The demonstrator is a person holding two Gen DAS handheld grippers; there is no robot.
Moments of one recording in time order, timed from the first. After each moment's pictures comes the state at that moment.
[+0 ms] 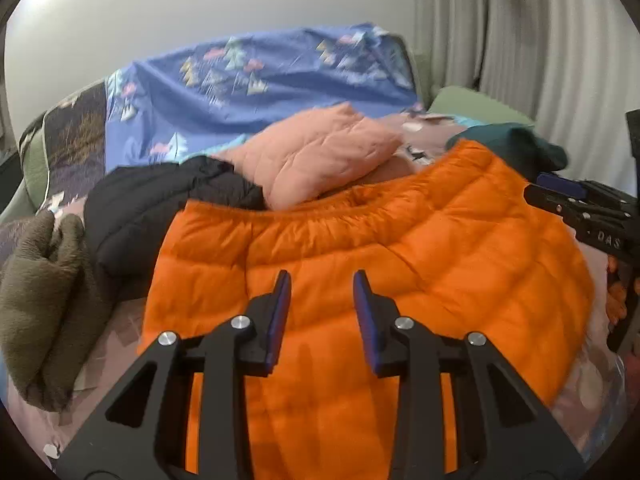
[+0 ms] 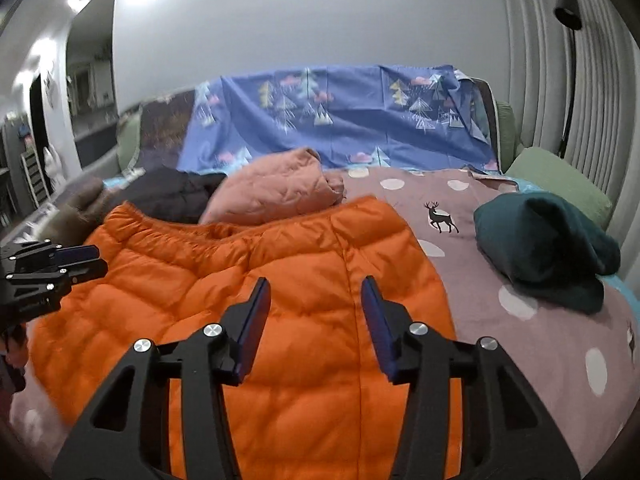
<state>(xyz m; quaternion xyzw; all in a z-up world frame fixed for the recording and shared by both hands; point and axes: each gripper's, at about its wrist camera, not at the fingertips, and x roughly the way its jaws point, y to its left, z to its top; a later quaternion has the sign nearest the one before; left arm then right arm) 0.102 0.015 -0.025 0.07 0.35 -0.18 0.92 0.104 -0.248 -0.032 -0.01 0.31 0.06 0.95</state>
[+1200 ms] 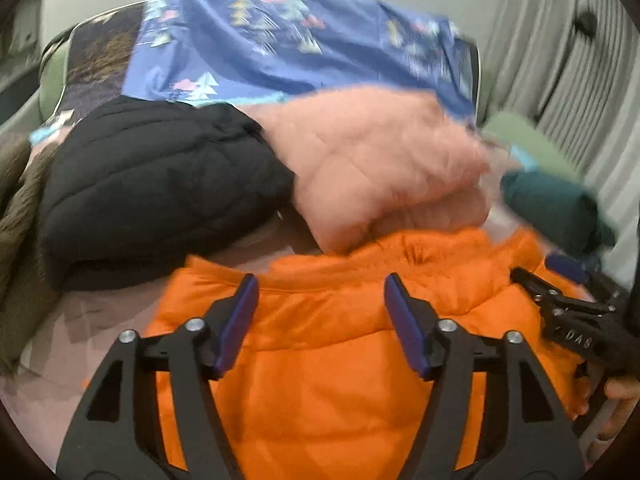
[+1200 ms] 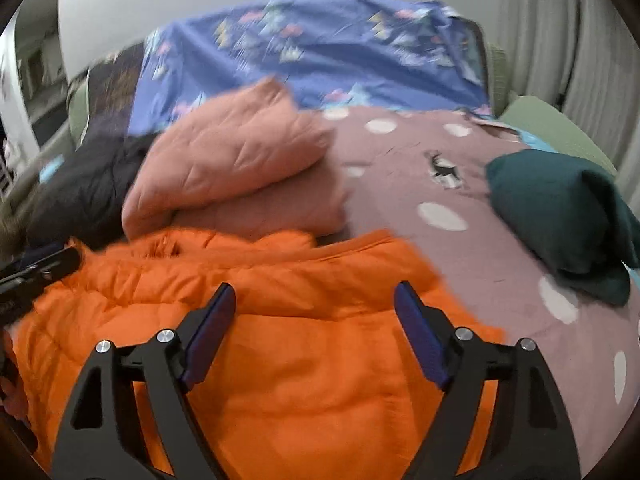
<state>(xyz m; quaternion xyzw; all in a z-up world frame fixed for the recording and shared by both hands) 0.213 0.007 -0.064 -0.01 0.42 -0.11 0.90 0.210 -0.217 -0.100 0.00 0.44 0.00 0.90</state>
